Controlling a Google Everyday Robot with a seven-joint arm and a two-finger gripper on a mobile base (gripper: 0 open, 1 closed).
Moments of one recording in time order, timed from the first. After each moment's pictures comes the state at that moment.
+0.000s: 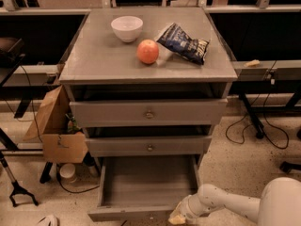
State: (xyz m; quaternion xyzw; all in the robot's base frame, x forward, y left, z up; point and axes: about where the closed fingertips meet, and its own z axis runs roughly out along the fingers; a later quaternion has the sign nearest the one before) arm 0.446 -0.122 0.172 -0.51 0.81 0.25 0.15
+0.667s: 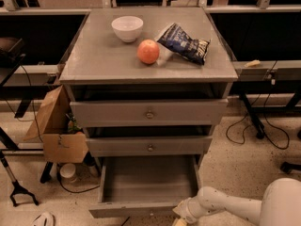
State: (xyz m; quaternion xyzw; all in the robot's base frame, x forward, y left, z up) arm 0.437 -0.122 0.173 -0.51 0.81 0.25 0.15
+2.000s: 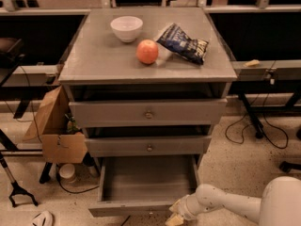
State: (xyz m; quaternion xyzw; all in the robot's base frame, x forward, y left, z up) arm 0.444 -0.111 0.181 -0.52 0.80 0.25 0.16
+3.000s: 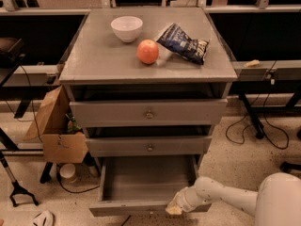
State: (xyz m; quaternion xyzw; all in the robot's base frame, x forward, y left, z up) arm 0.483 -0.113 0.190 -0.52 0.80 0.24 0.18
